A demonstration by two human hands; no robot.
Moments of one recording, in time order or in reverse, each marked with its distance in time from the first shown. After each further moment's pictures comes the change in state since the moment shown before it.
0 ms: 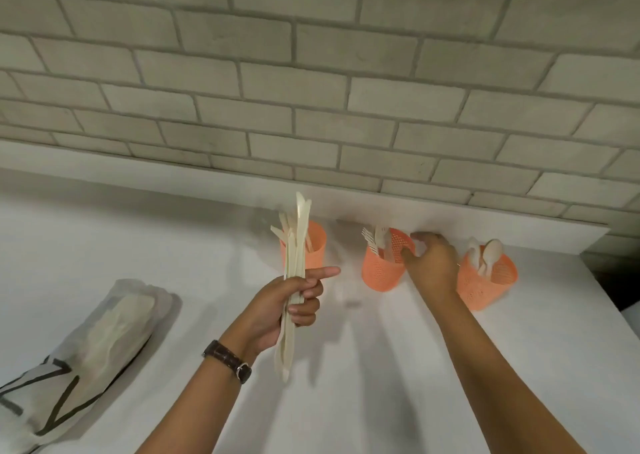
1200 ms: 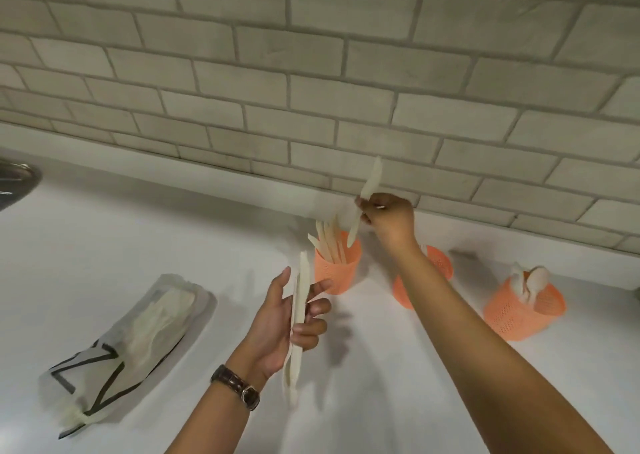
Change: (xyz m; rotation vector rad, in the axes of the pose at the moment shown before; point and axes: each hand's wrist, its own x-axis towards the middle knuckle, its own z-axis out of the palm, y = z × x) left_hand -0.032 0.005 -0.027 -0.320 0.081 -0.021; right_hand 0.011 -0.148 0.035 0.657 -0.280 -0.066
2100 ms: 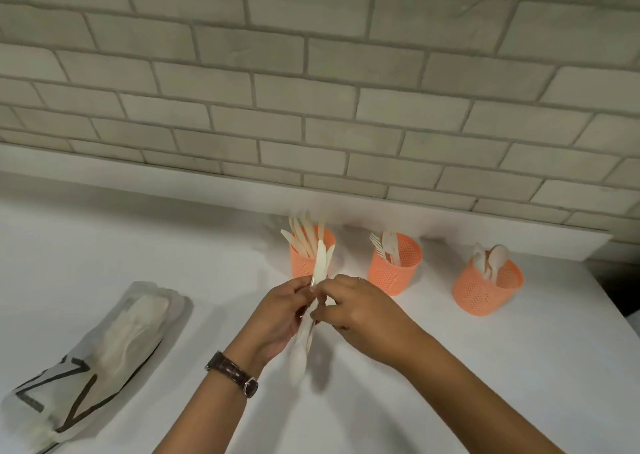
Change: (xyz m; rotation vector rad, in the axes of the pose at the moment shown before) left_hand 0.016 -0.015 0.023 0.563 0.180 0.145; right_hand -0.138 0.024 -0.043 -0.866 -0.446 -1.041
